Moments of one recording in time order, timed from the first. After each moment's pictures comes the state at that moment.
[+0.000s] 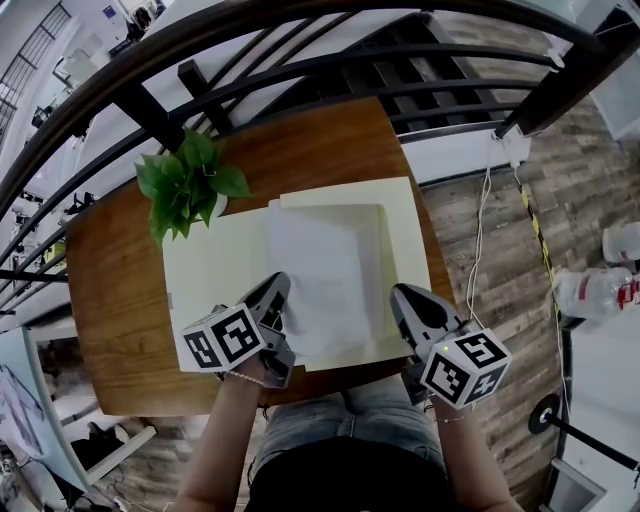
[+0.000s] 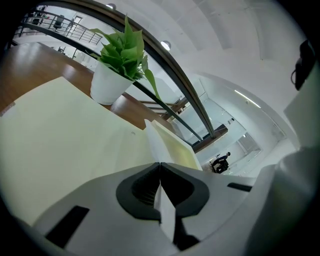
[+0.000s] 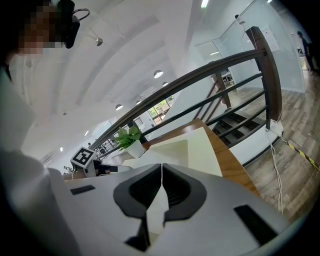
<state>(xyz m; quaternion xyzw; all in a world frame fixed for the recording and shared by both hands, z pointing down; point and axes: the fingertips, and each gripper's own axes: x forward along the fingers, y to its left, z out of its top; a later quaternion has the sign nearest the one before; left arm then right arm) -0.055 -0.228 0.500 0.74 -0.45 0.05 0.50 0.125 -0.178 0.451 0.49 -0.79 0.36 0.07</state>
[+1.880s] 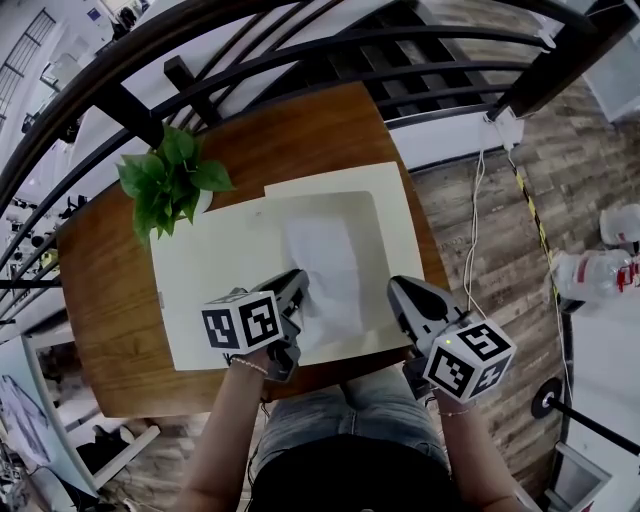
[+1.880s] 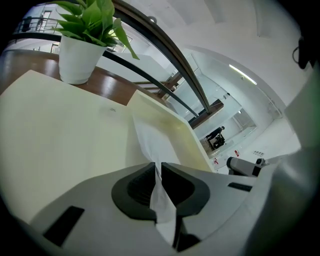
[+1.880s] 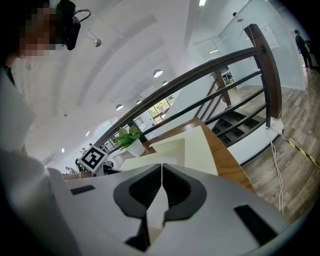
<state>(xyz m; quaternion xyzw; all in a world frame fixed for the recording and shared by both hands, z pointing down) -0.005 -0.213 0.533 0.77 -0.37 0.17 0.49 0.134 -0.172 0.453 0.48 -0.79 0.37 0.07</state>
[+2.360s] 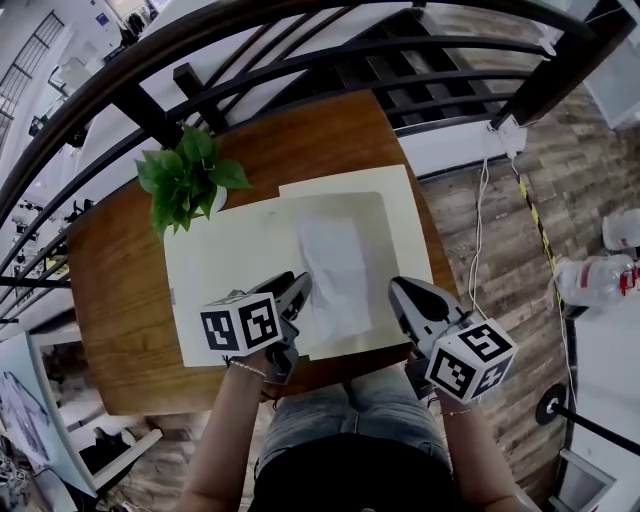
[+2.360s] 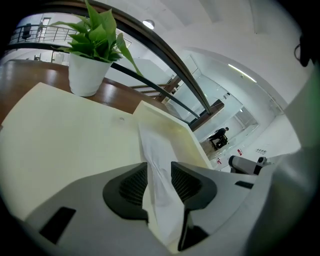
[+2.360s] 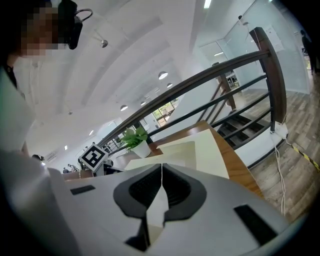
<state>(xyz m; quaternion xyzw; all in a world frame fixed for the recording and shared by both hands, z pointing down) -0.029 -0.206 0.516 0.77 -0.39 0.17 0.48 0.115 -0.165 0.437 0.47 -0.81 0.35 0.06</state>
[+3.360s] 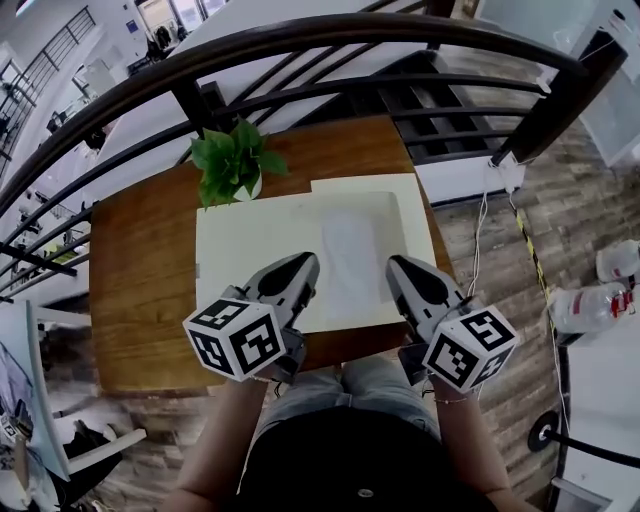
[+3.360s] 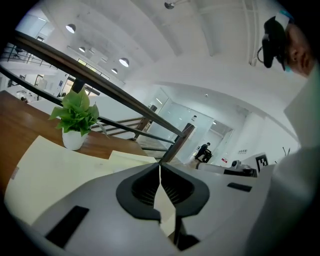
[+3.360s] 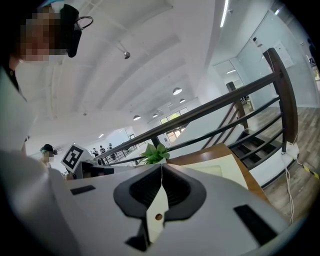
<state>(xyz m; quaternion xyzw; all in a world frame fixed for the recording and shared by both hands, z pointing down) -0.042 -0.166 0.364 0.87 -0.38 0.02 0.32 0.069 -0.144 0.350 0.46 -0.85 0.25 0.01</state>
